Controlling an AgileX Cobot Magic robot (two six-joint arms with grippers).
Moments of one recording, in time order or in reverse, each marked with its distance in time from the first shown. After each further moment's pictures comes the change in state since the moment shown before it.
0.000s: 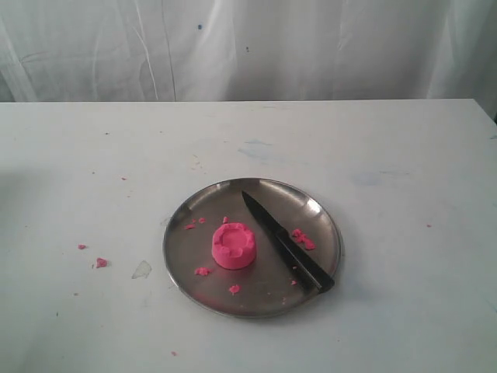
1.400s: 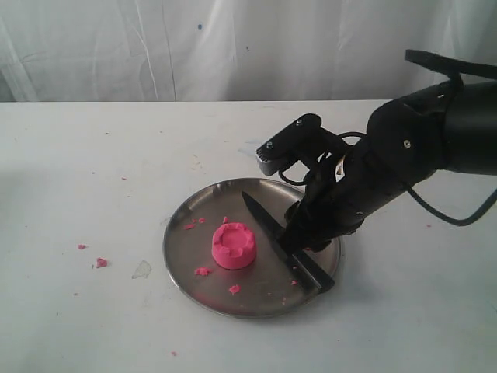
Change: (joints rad) left arm 0.000 0.000 0.000 0.002 -0.002 0.000; right arm 0.463 1.212 -0.352 0.503 0.822 -0.274
